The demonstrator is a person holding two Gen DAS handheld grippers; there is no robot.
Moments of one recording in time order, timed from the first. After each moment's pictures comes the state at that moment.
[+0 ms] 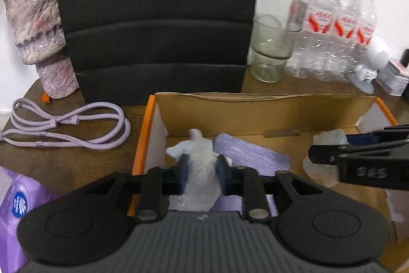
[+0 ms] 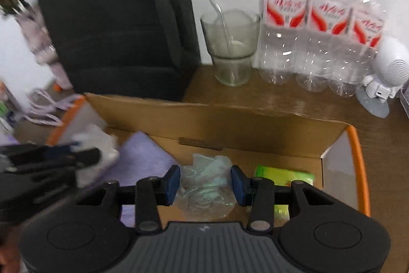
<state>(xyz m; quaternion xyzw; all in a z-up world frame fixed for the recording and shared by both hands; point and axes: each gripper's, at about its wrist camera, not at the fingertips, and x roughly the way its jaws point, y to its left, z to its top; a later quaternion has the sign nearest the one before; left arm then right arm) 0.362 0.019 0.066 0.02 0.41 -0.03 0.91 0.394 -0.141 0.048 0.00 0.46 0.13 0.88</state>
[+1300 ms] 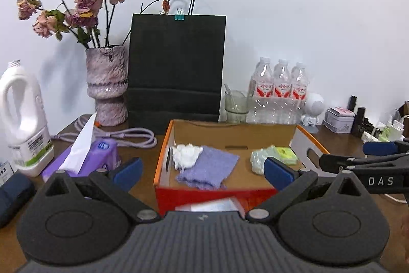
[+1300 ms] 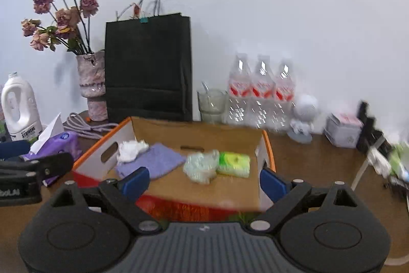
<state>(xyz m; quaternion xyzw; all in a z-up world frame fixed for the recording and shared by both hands) 0.087 0.026 0.119 -0.02 0.20 -0.03 0.98 0.130 -0.184 0.115 -0.01 0.25 0.08 0.97</state>
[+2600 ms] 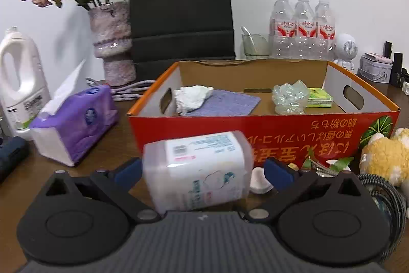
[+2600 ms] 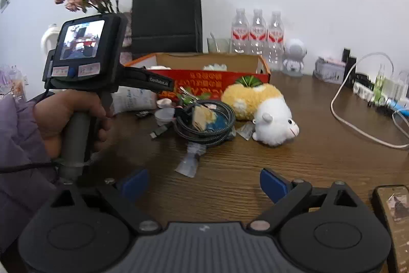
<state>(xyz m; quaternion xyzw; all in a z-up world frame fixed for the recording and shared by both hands) 0.133 -0.027 0.021 0.03 0.26 0.05 0.96 -0.043 -0.197 0.013 -0.01 0.28 0.10 0.96</state>
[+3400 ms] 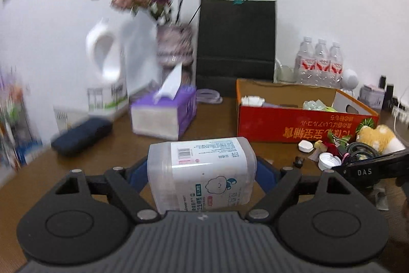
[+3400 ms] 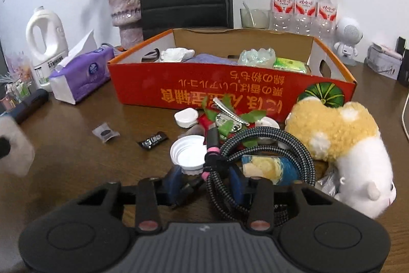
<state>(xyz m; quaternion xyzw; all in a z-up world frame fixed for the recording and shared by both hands) -0.031 0.098 0.045 -0.03 0.21 0.07 0.98 0.098 -0.138 0.008 -0.01 0.34 0.15 0.93</state>
